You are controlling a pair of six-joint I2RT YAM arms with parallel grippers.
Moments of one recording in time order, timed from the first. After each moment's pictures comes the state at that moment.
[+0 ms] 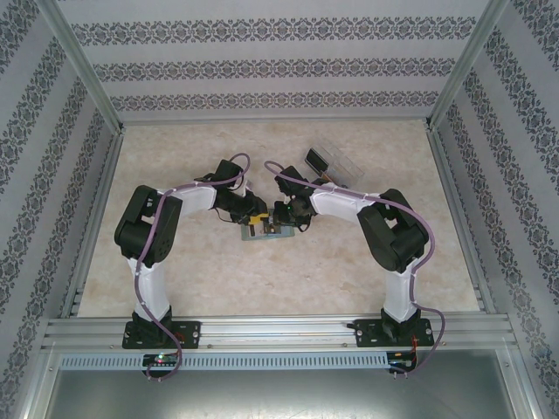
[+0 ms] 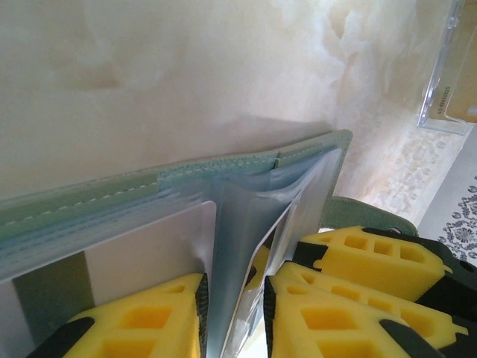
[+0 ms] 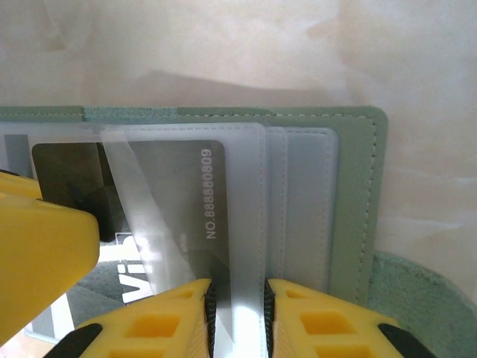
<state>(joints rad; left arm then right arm) -0.35 1.97 1.17 -0.33 0.69 -0.79 0.64 1.96 1.29 -0.52 -0.19 0.62</state>
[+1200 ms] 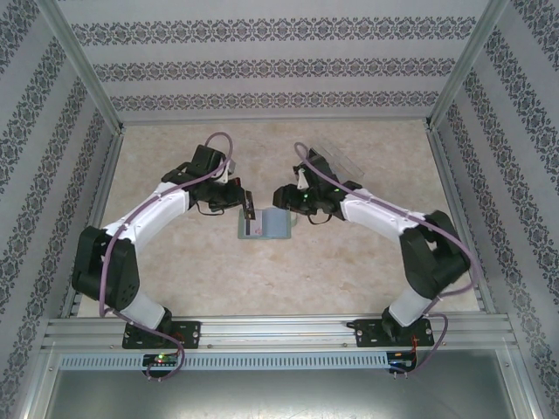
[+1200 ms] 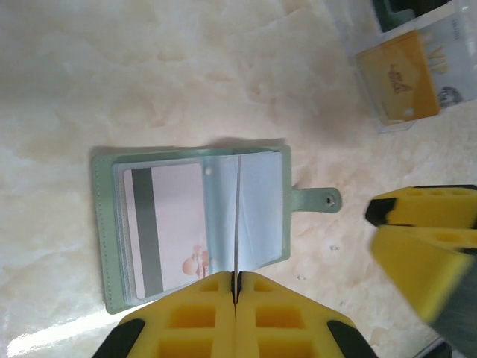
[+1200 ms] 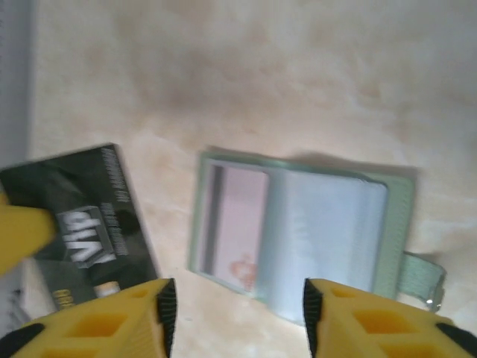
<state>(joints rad) -0.34 1.55 1.17 -0.60 0.37 -0.55 0.55 1.63 1.09 -0.26 -0.36 0.72</state>
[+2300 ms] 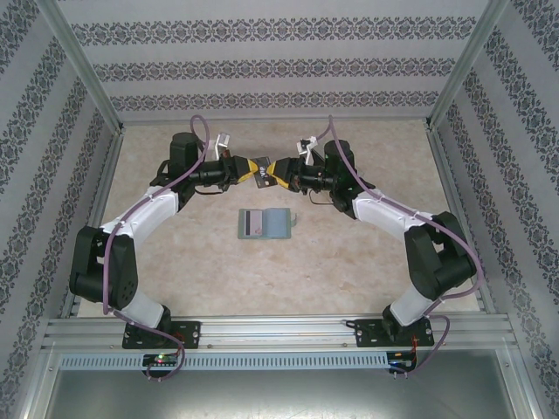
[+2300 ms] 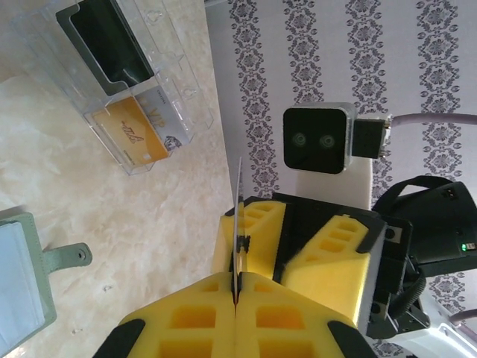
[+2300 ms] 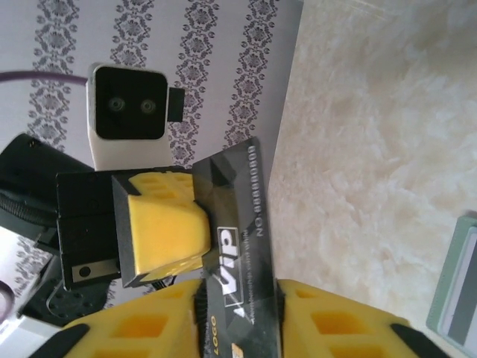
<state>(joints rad) -0.21 1.55 1.07 0.08 0.94 -0.97 0.45 1.64 1.03 0.35 -0.80 1.13</state>
